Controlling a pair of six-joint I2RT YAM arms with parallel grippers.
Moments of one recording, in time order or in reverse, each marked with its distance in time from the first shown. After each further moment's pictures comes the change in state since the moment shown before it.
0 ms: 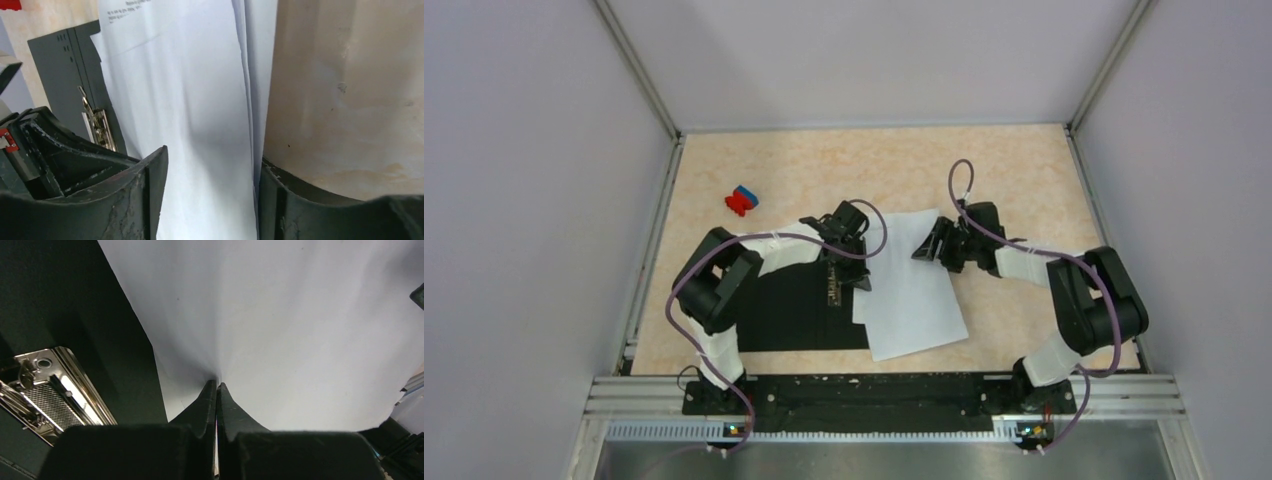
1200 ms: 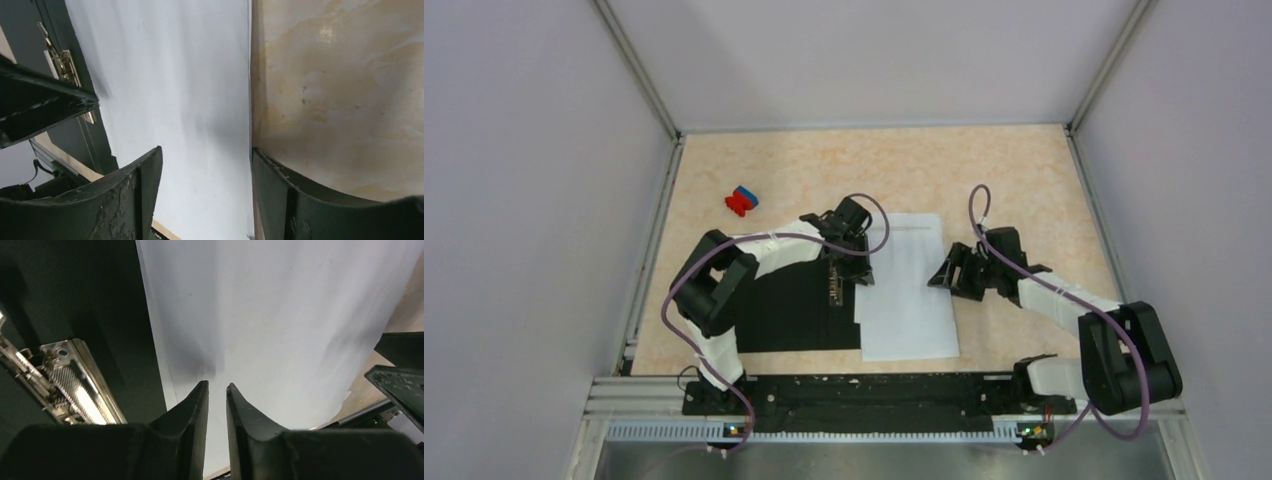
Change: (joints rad) left arm -0.017 0.012 0.032 -0.013 -0.046 -0.026; right arm -0.056 -0.315 -0.204 -0.182 -0.035 -0.086
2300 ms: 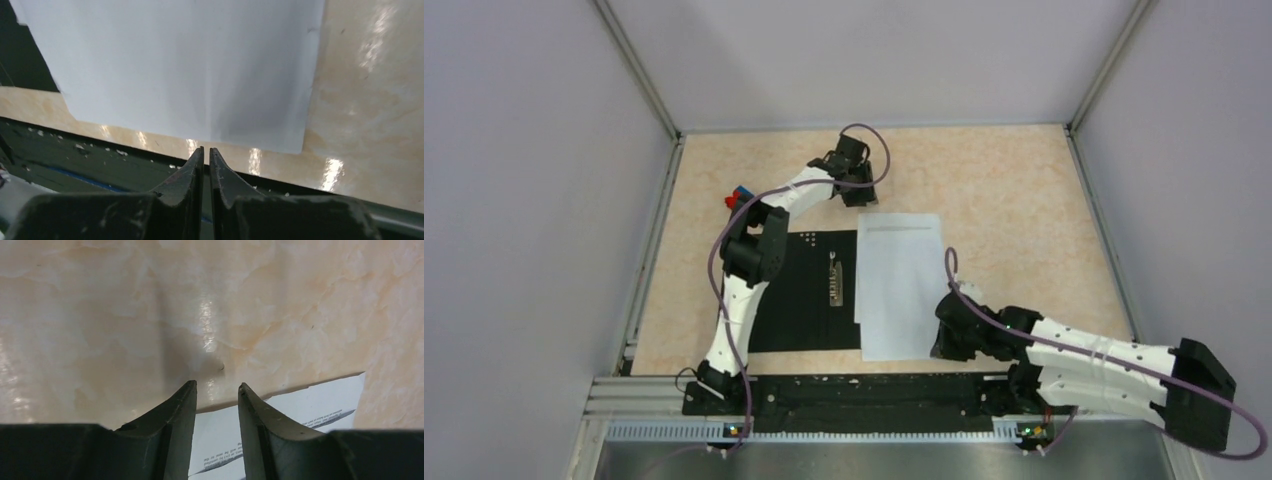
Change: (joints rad) left arm 0.209 0.462 0.698 0.000 -0.132 0.207; right arm 0.713 -0.430 -0.056 -0.521 0.507 0.465
